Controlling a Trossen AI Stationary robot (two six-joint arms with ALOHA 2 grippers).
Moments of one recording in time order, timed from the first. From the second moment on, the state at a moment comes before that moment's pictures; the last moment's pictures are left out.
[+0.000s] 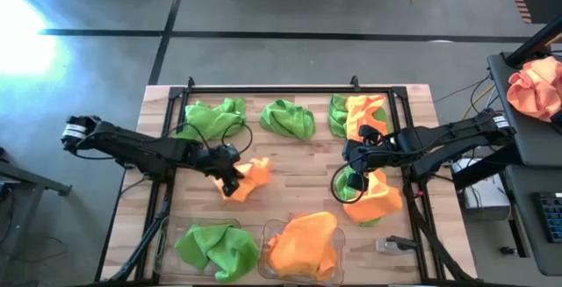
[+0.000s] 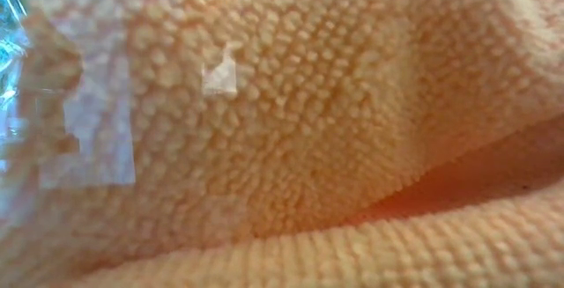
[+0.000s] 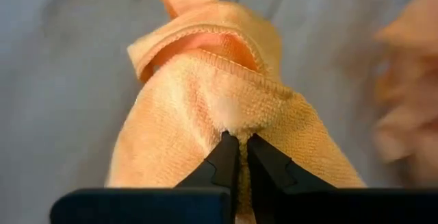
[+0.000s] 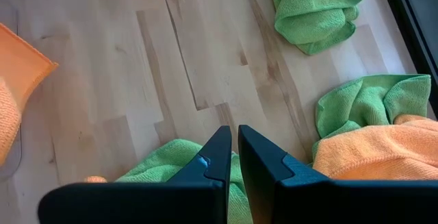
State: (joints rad) left arm -0.12 1.13 0.64 -0.37 -0.05 -0.66; right arm 0.22 1.23 1.14 -1.04 0.32 0.39
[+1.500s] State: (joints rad) left arm -0.47 2.15 2.18 -1.02 -0.12 -0.75; right arm 0.22 1.23 1.08 -1.04 0.31 0.16
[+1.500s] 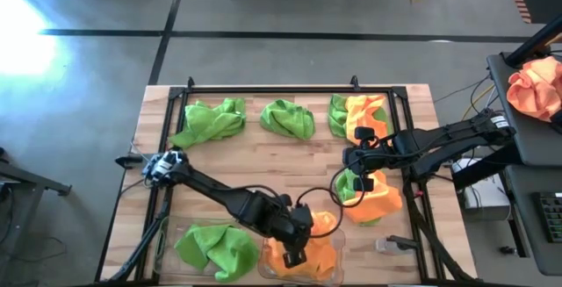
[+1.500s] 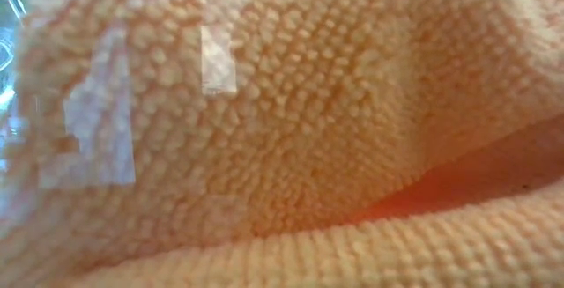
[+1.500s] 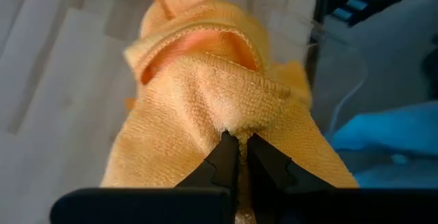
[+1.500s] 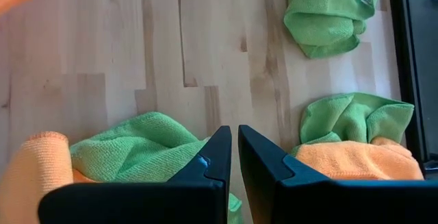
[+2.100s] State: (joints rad) left arm -0.49 2.16 2.20 -1.13 -0.22 -0.83; right arm 0.22 1.23 1.08 -1.04 0.31 0.18
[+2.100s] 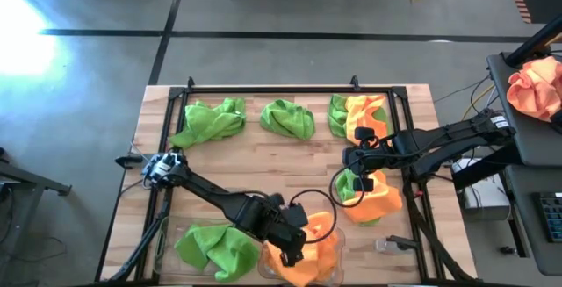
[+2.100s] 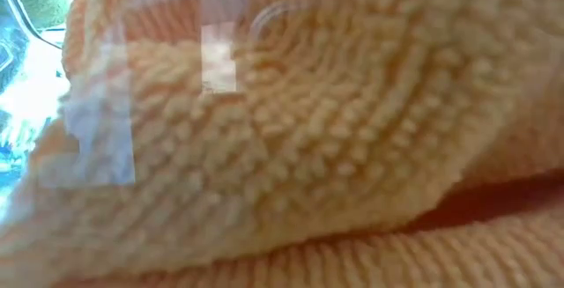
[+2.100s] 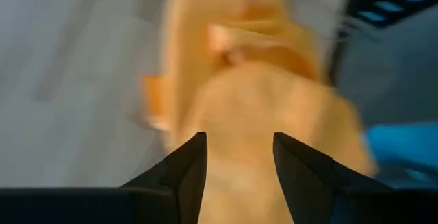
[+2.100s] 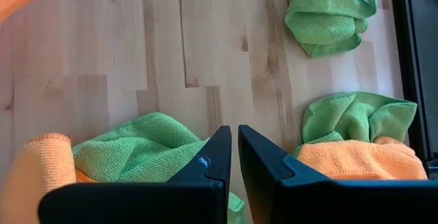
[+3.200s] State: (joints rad) left arm -0.38 1.75 1.86 -1.52 -0.88 -0.65; right arm 0.22 1.23 1.08 -0.92 0.35 0.19
